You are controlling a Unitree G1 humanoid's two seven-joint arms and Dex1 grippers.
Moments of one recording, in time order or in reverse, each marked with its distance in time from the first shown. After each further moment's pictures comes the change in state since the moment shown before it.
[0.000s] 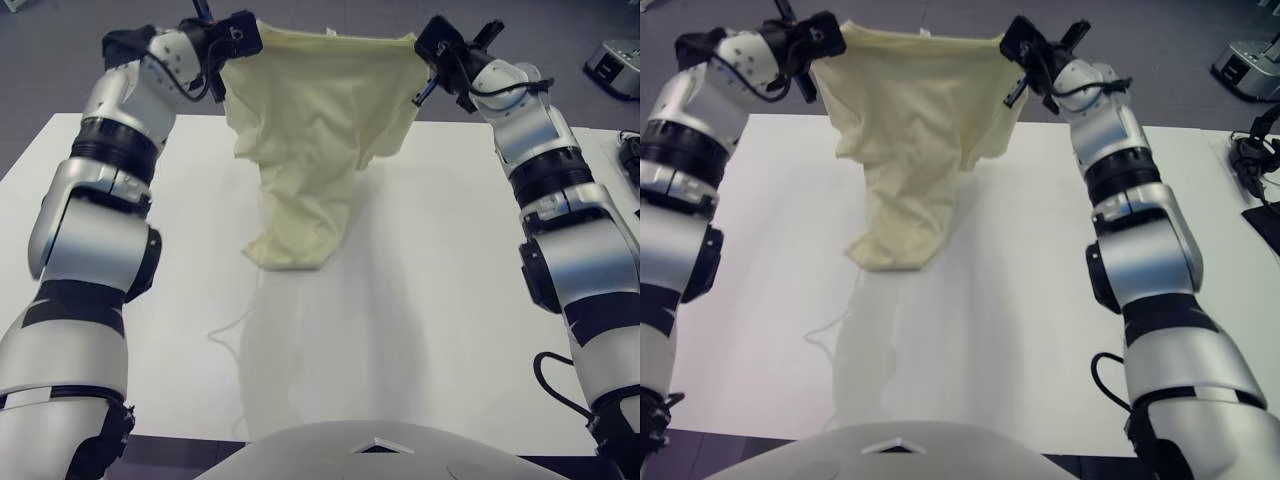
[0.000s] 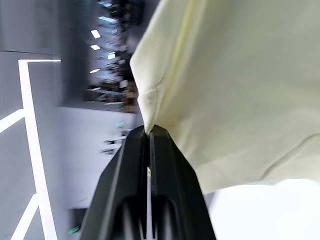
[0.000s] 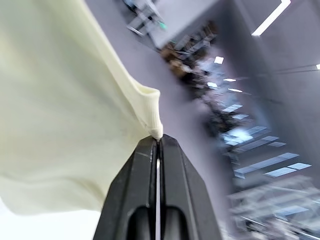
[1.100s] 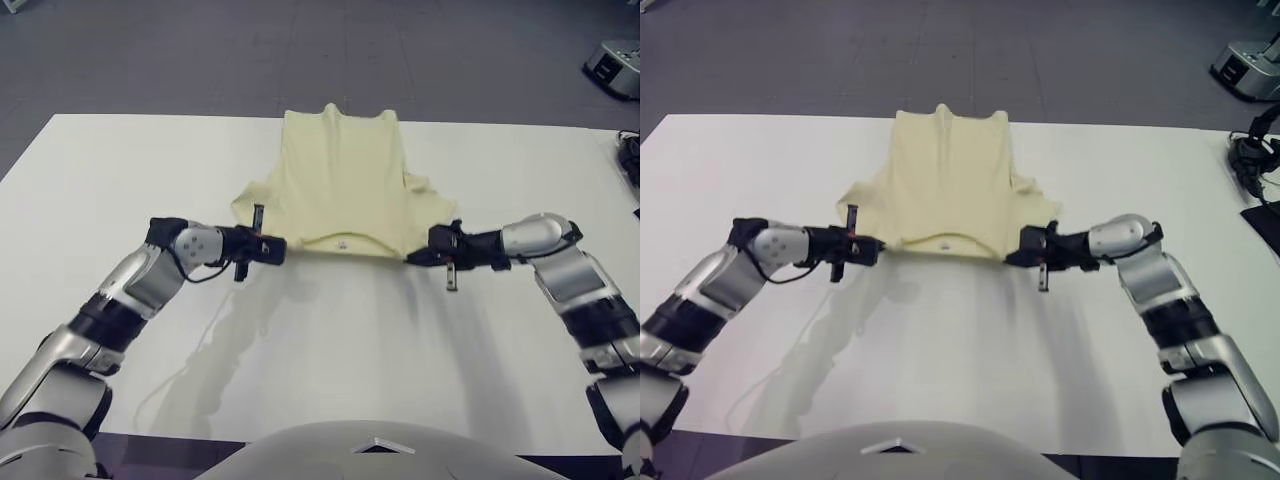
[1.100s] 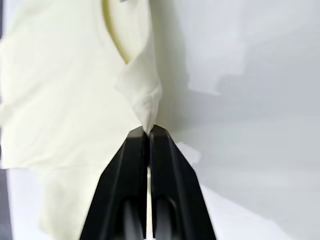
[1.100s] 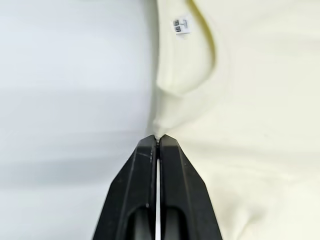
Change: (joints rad) left arm 1.109 0.360 0.054 -1.342 -0.330 0.116 -0.710; right arm 1.073 -0.444 -0.021 -1.193 0.490 0.265 1.074
